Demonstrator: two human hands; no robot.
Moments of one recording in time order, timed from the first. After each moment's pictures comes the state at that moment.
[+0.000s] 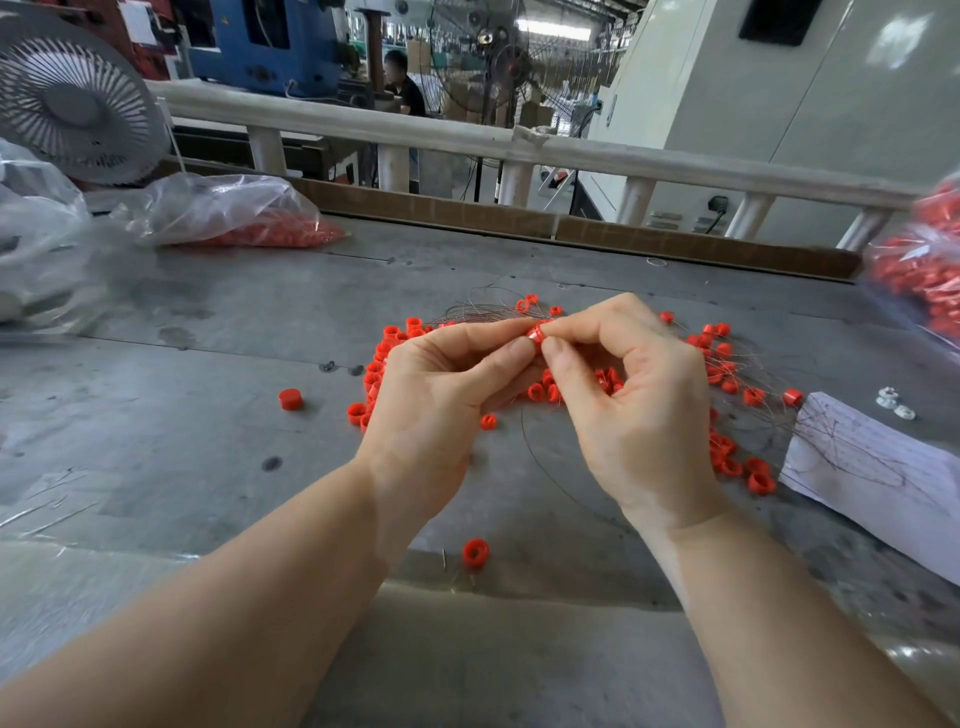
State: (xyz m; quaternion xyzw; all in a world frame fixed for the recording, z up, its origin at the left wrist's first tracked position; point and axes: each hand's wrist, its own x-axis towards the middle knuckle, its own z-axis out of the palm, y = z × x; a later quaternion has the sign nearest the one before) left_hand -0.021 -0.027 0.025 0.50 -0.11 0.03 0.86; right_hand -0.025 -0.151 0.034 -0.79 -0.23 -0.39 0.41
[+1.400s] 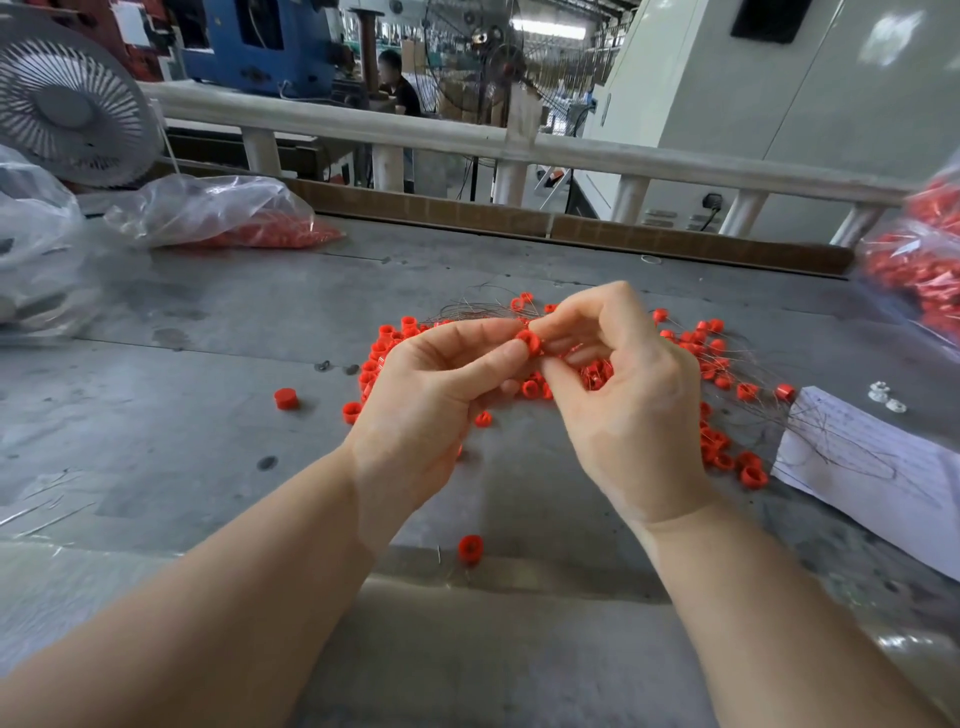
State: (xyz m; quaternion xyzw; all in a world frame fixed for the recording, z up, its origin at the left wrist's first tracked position) left_hand -0.015 -0.023 0.023 0.50 -0.10 -0.02 0.86; right_hand -0.022 -0.154 0.030 -0.80 -0.25 -0.42 0.35
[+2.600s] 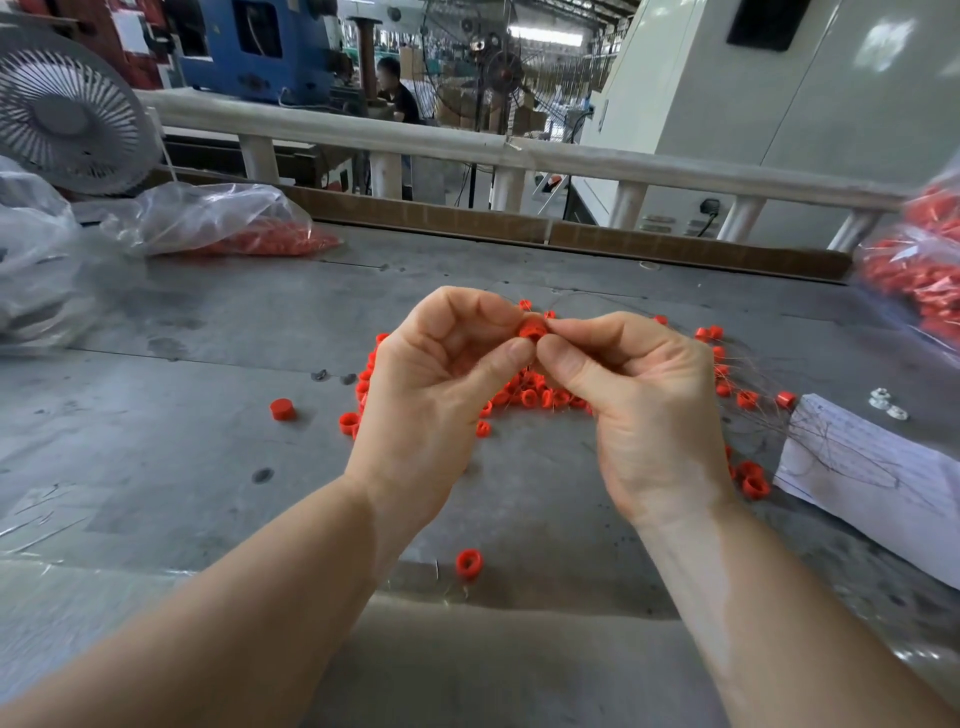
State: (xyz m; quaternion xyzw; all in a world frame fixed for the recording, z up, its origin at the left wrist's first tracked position) left_hand -0.022 -0.027 0.026 0.54 -0.24 0.15 0.80; right_hand -0.023 -0.150 0.037 -0.63 -0.18 -0.21 0.73
